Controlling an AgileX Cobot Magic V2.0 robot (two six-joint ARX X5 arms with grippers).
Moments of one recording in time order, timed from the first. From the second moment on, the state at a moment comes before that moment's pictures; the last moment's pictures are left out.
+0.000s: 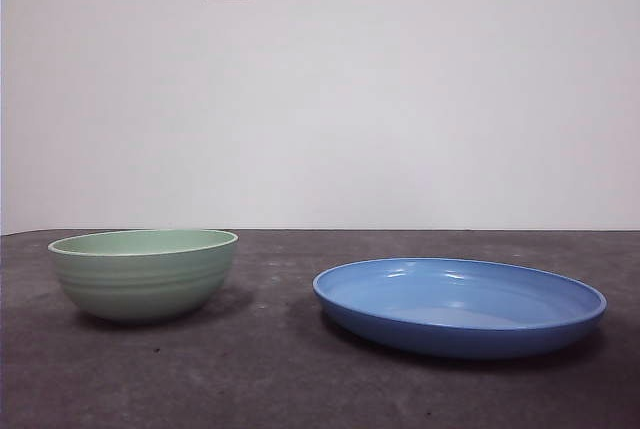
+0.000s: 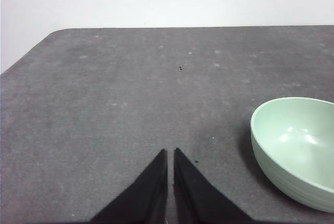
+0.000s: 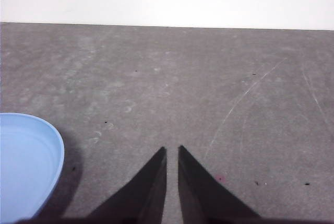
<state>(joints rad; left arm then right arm) -0.07 0.00 0.03 -0.18 -0.01 0.00 -0.01 0.01 0.02 -0.16 -0.05 0.03</state>
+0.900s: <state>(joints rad) -0.07 0.36 0.58 -0.41 0.14 -0.29 0.01 0.19 0.40 -0.33 -0.22 0.42</state>
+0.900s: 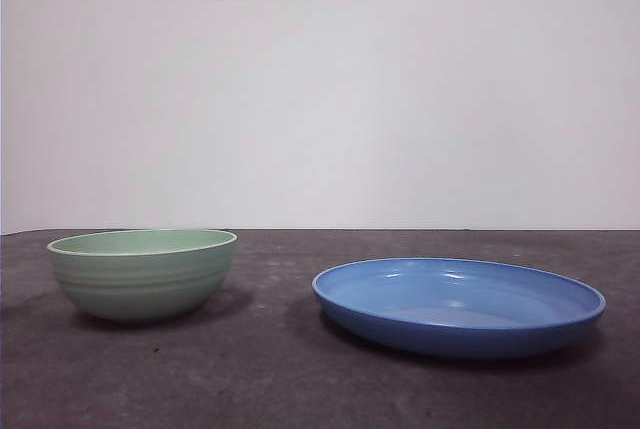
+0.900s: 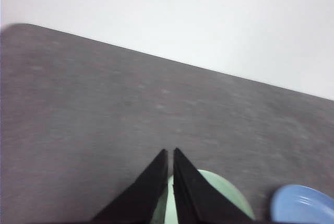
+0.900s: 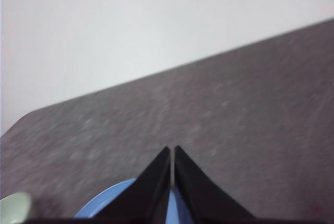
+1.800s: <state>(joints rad) -0.14 0.93 1.06 -0.65 0.66 -0.20 0.02 0.83 1.01 -0.65 -0.74 0.15</state>
